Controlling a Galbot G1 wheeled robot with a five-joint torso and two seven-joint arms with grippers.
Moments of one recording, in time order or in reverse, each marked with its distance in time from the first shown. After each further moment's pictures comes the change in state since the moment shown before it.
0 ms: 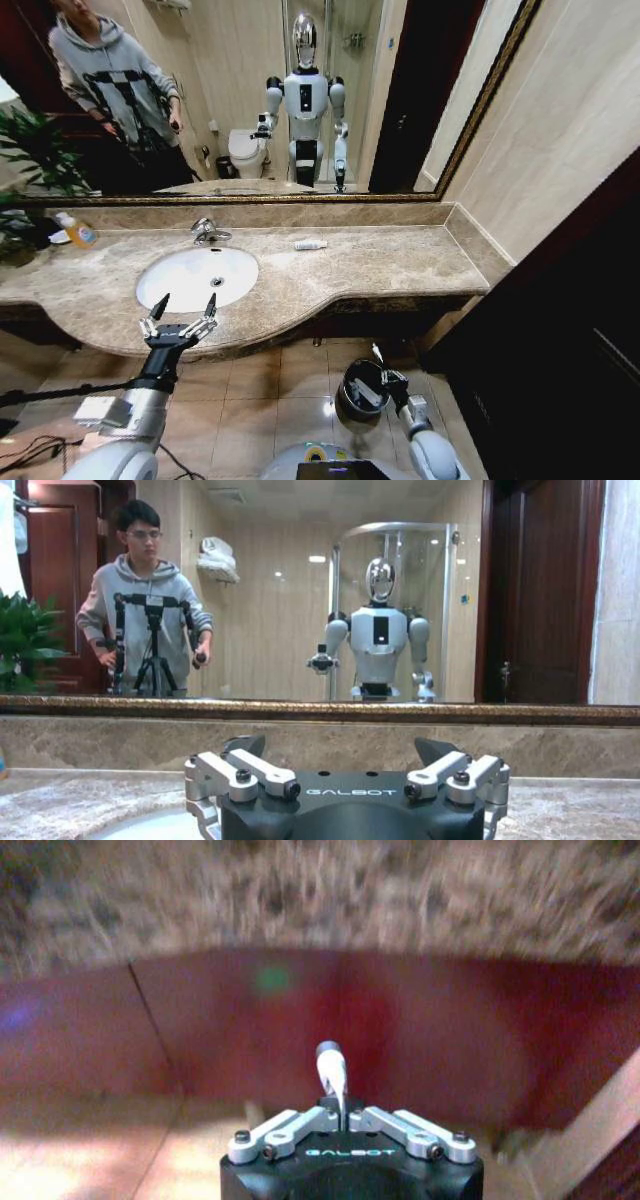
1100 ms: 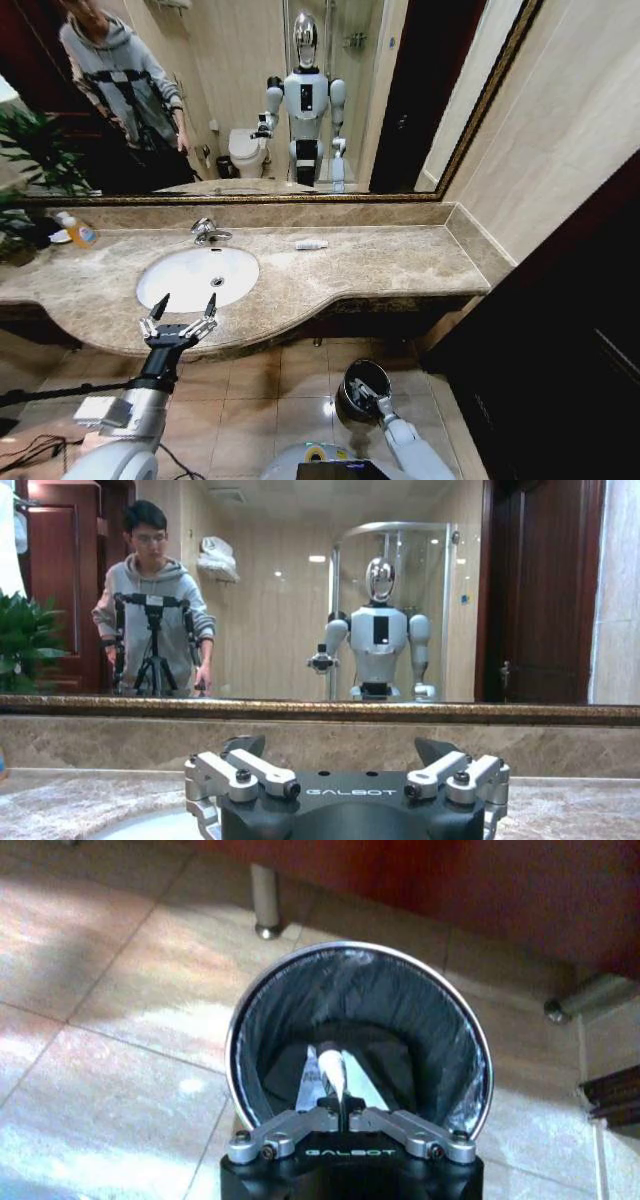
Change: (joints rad) left arm 0.000 0.000 0.000 0.000 0.000 0.000 0.000; right arm 0.520 0.123 -0.002 -1.017 -0.358 0.096 -0.062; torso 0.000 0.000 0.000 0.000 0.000
